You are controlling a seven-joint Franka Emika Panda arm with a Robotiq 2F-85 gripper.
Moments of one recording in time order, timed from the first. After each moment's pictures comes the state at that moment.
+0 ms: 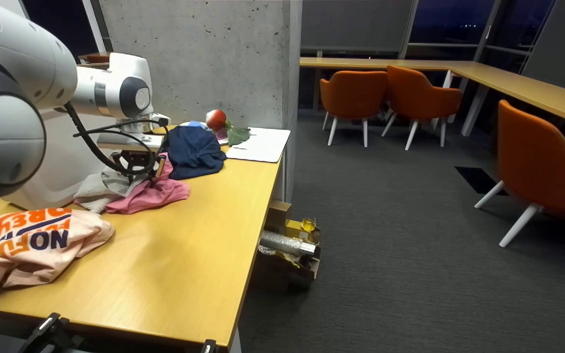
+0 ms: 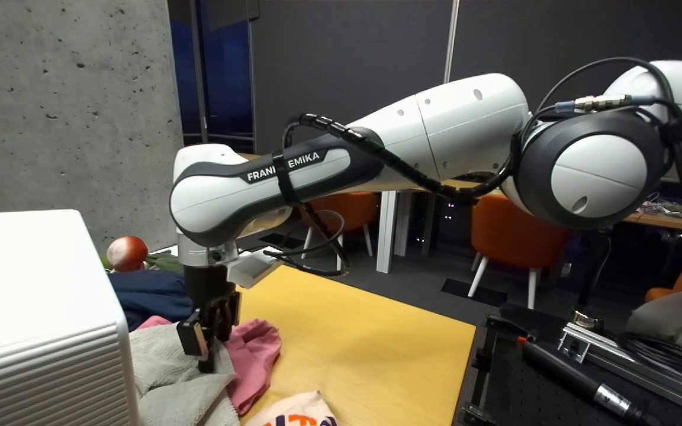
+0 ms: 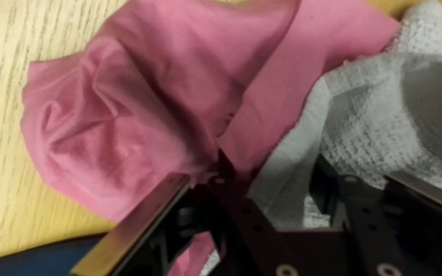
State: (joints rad) arm 0.26 1.35 0.09 -0.62 0.04 1.89 -0.14
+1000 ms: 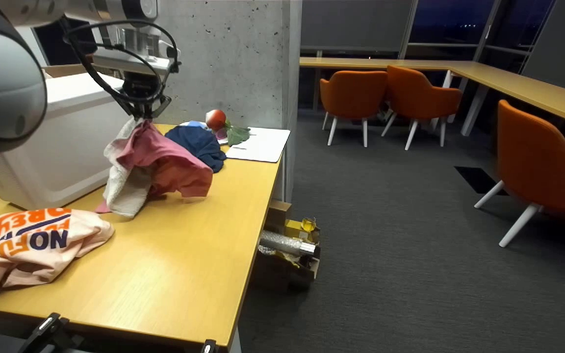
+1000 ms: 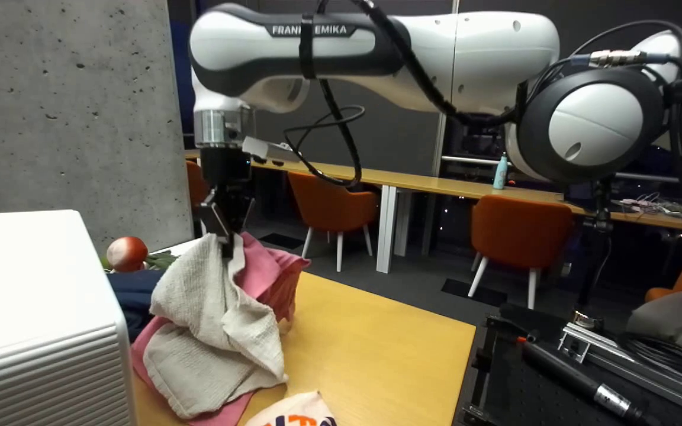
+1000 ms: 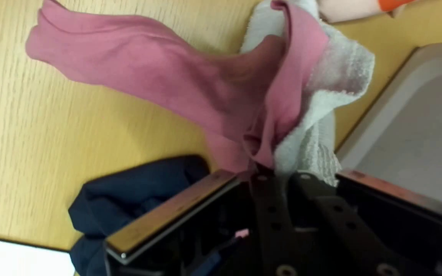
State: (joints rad) arm 0.19 1.22 0.10 -0.40 0.05 1.53 -0.14
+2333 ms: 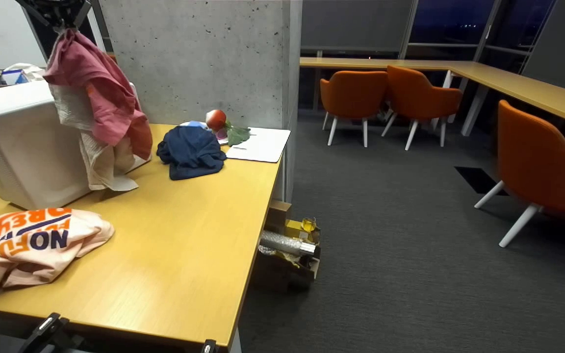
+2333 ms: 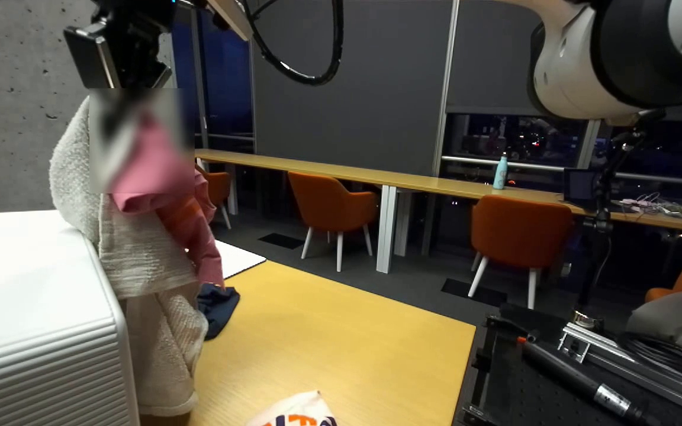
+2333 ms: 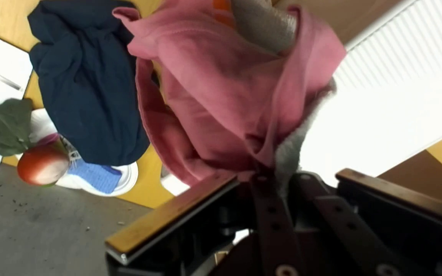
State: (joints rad) arm 0.36 0.99 0.11 -0.40 0.01 1.65 -0.18
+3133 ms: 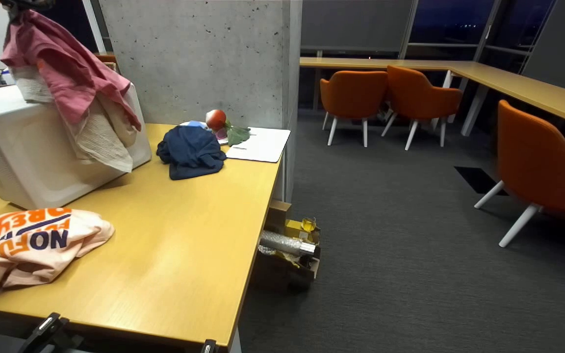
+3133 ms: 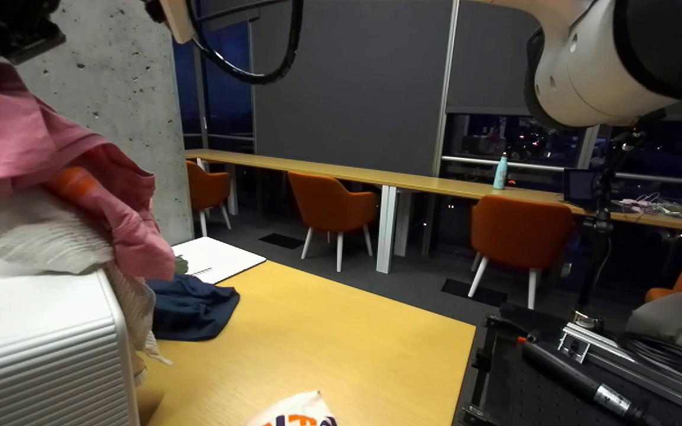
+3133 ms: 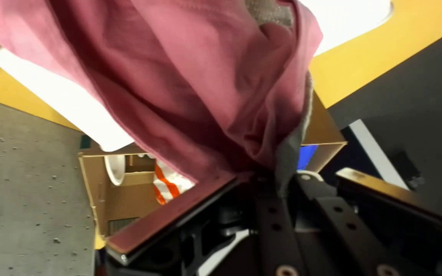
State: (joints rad) arm 0.36 1.00 0.28 -0.43 0.17 1.88 -0.41
